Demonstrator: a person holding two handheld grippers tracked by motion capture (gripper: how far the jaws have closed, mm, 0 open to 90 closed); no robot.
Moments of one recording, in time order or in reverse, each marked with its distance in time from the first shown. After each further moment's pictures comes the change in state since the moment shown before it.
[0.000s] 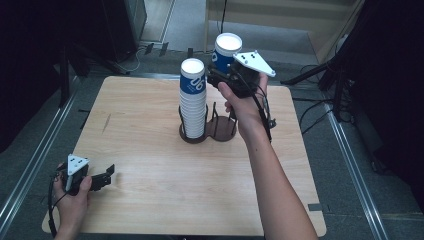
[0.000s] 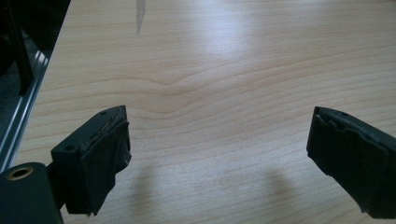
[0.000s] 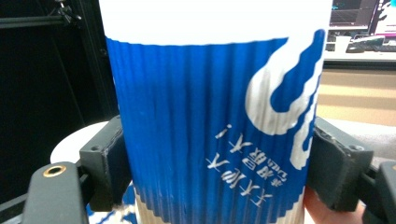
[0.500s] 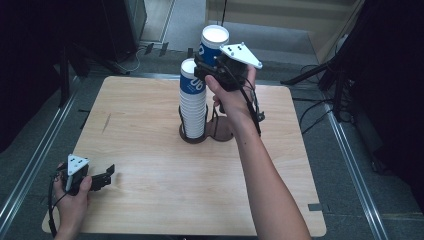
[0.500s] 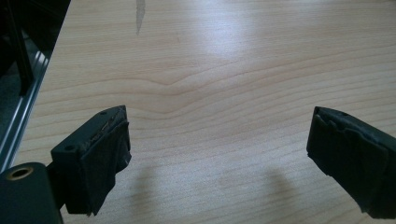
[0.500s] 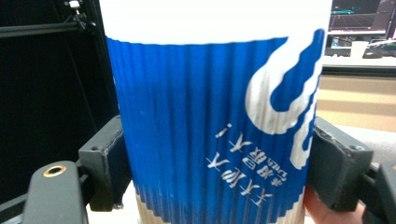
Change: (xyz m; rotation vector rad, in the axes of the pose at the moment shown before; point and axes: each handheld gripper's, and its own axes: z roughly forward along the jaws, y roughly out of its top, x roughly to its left) left arm 0.000 0.000 0.000 0.001 0.001 0.002; right arm 0.025 0.013 0.014 -0.014 0.038 0.004
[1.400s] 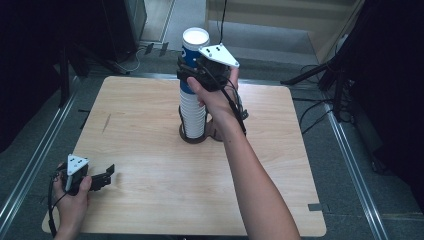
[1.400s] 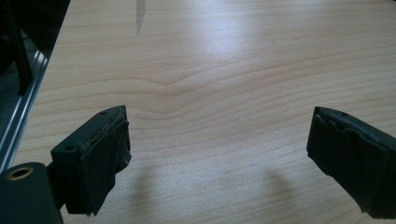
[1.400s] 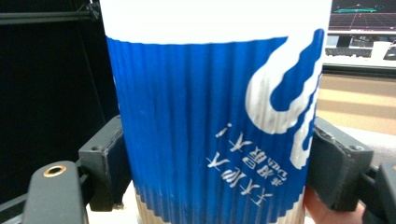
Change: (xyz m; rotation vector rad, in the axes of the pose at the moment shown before) left arm 0.001 0.000 0.000 -0.003 -0.004 -0.004; right arm 0.031 -0.010 0.022 0.021 0.034 -0.032
